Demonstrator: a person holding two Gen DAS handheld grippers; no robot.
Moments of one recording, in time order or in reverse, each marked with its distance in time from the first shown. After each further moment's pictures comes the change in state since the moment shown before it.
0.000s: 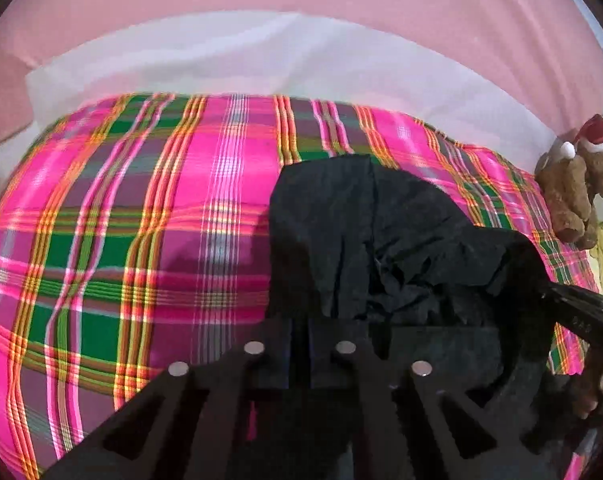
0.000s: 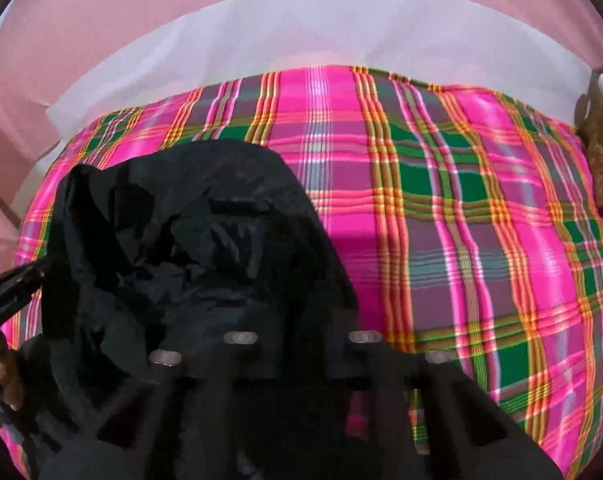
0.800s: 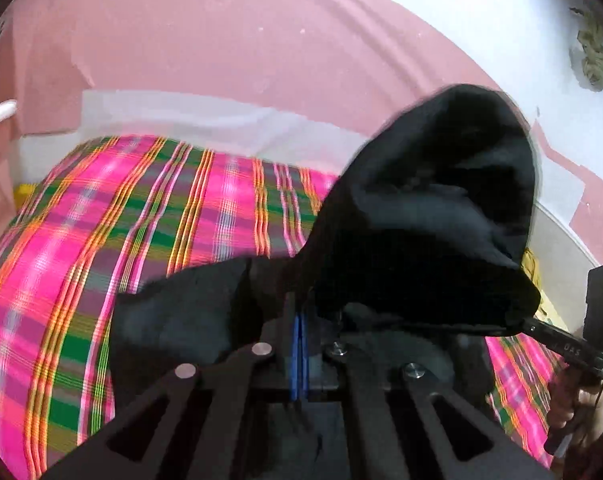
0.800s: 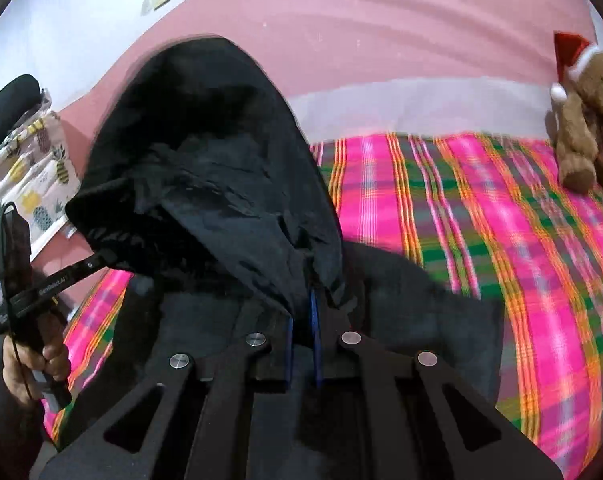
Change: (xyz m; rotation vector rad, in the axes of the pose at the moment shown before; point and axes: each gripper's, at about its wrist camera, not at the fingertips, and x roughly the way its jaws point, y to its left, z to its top) left arm -0.220 0.021 -0.160 -0.076 -0.249 -0.178; right arm -0.208 0.019 -0.183 -0.010 -0.271 0.220
